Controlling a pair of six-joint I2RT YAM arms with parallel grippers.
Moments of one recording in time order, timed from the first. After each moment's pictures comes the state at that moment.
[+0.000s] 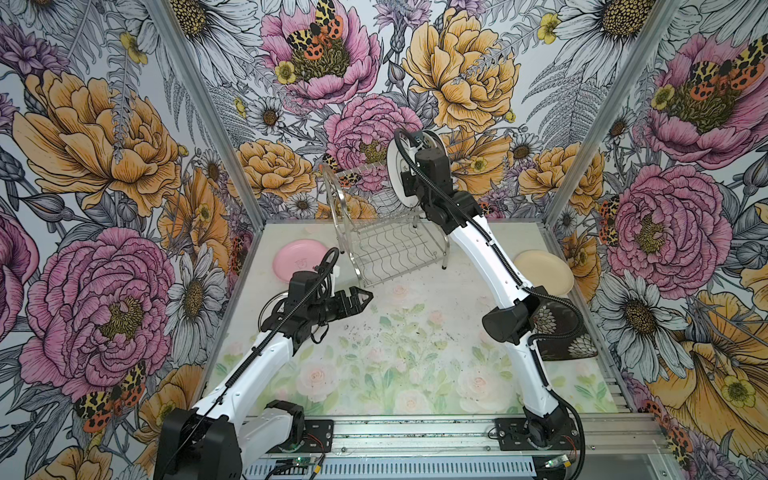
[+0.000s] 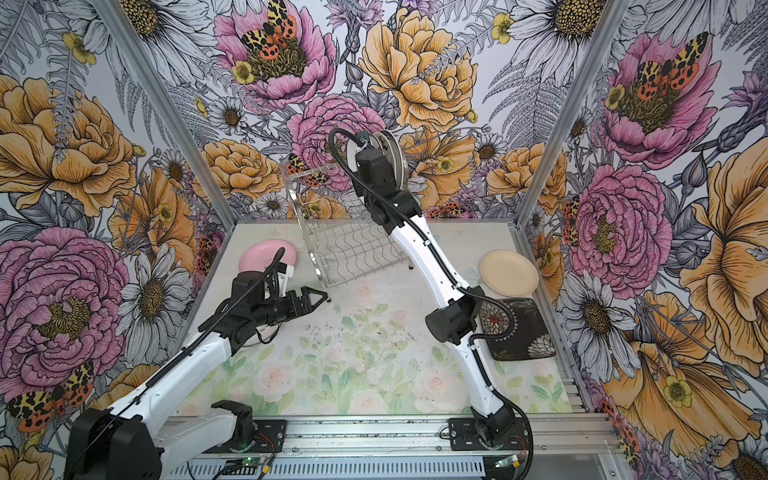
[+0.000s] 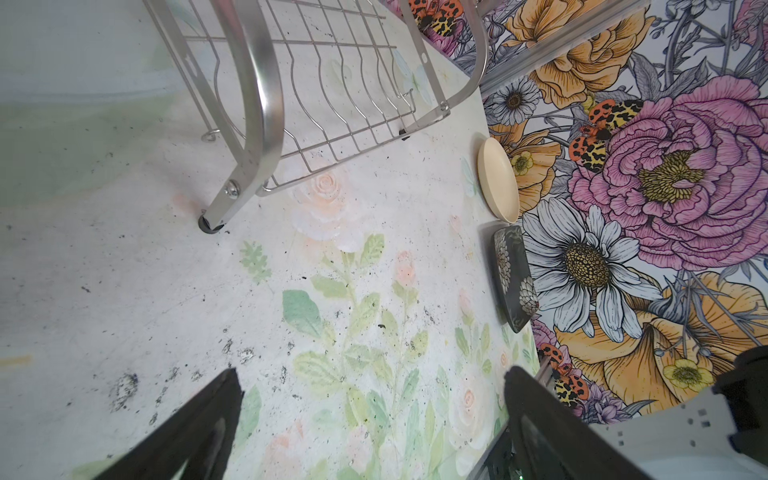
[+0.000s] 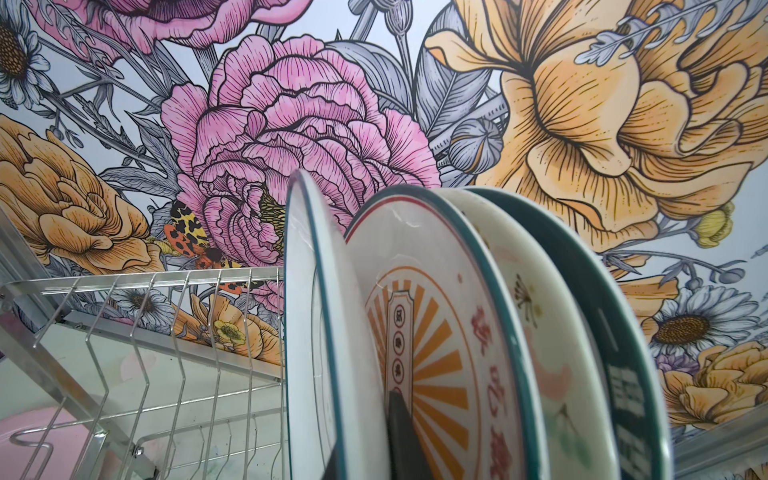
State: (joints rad) left arm -0.25 1.07 0.67 -0.23 0.52 -0.58; right arm 0.60 2.32 2.78 -0.67 0.47 -0.10
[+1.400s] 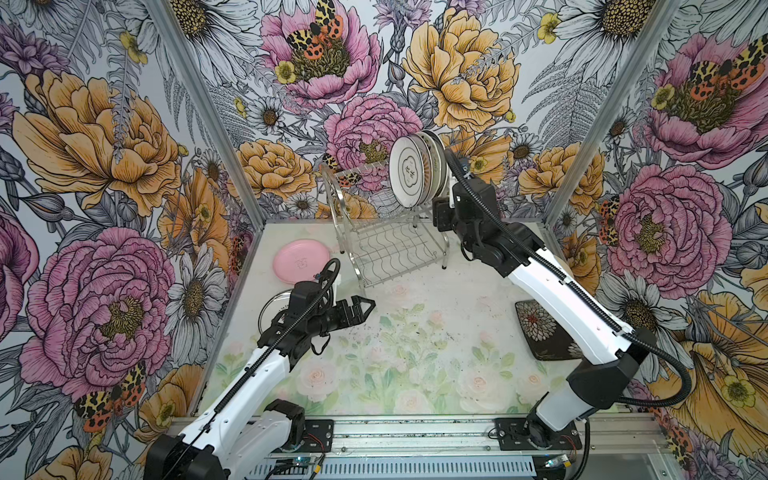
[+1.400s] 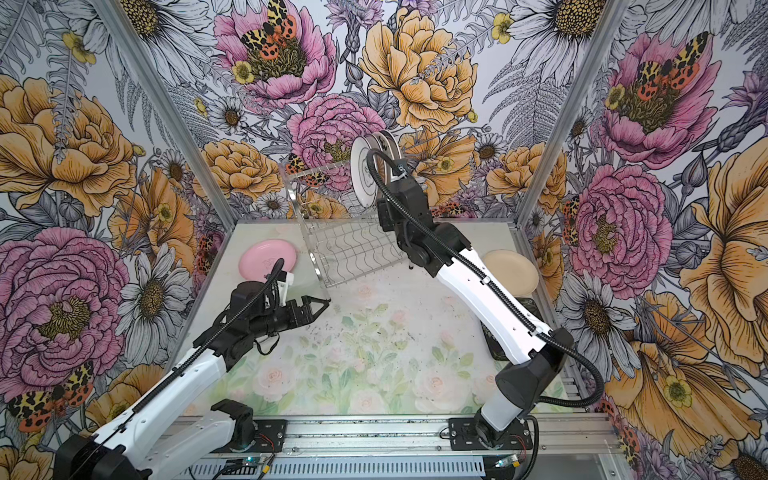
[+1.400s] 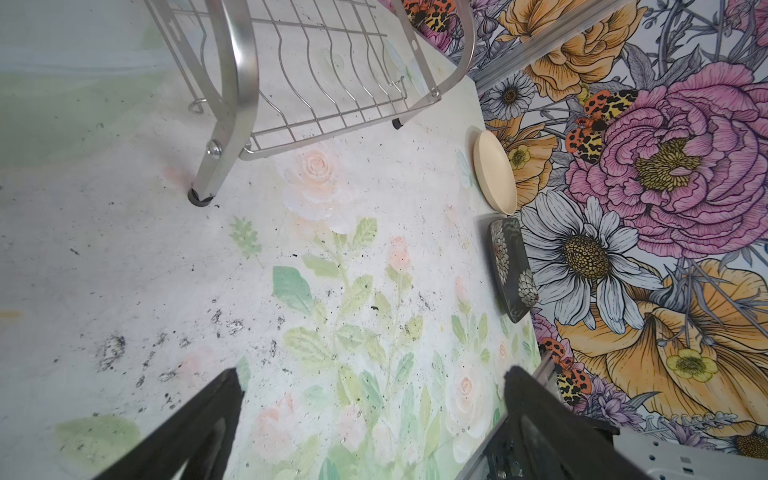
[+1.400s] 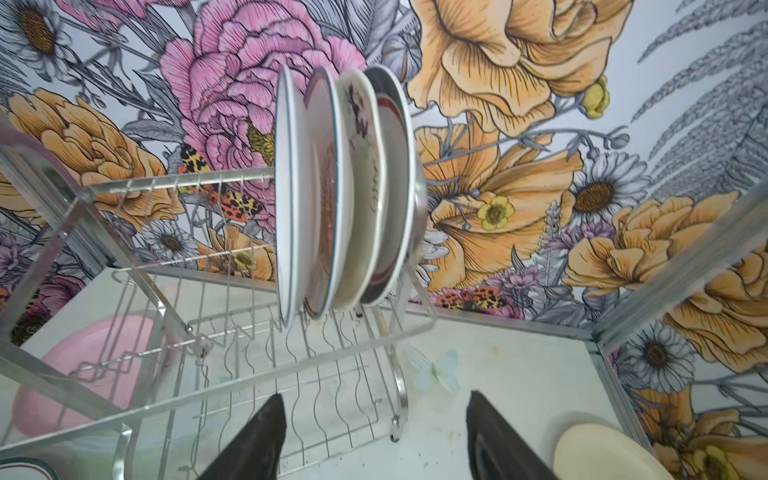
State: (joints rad) left arm -0.33 0.94 0.61 -0.26 0.44 -0.63; right arm 0.65 1.57 1.79 -0.63 0.53 0.15
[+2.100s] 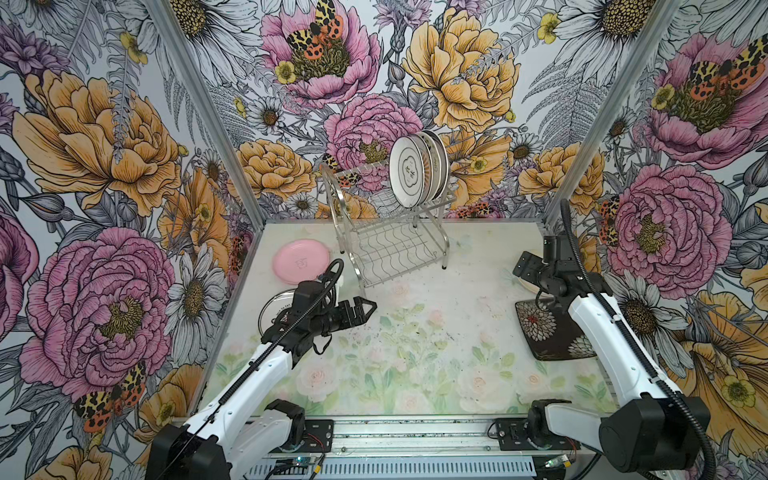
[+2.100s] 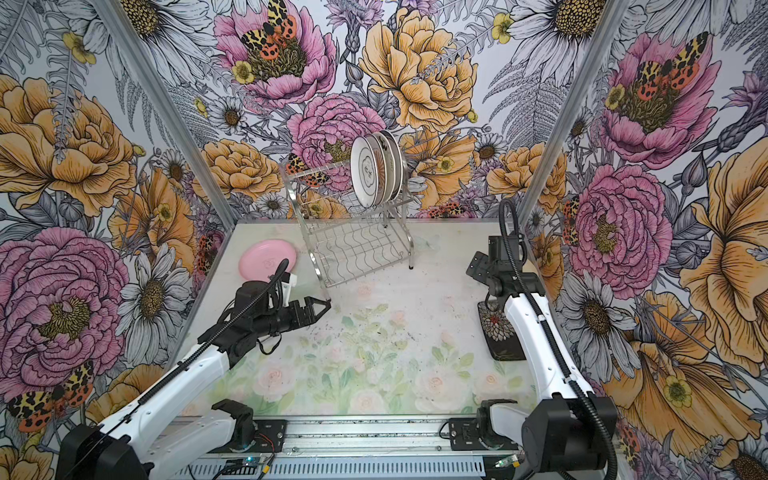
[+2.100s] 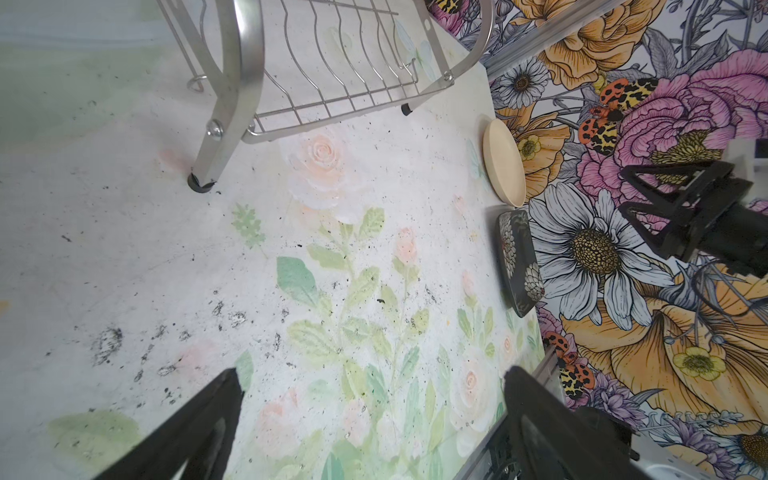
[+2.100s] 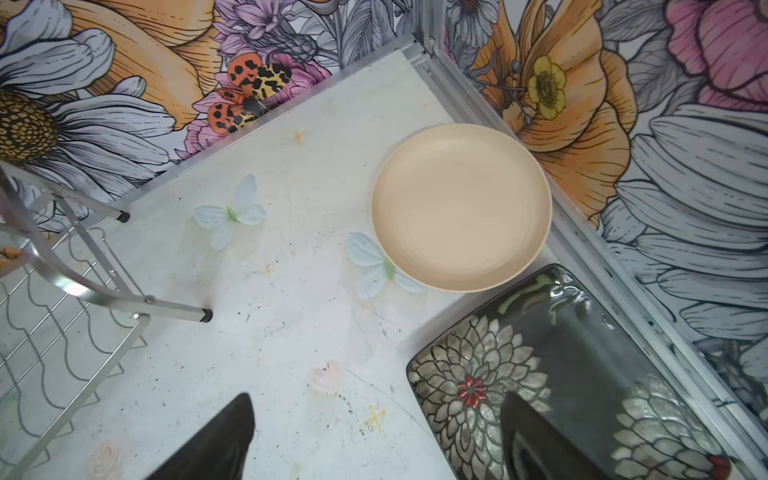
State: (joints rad) left arm -0.33 0.99 0.61 -0.25 0.44 -0.63; right arm -0.03 1.22 1.11 -0.71 0.18 0.46
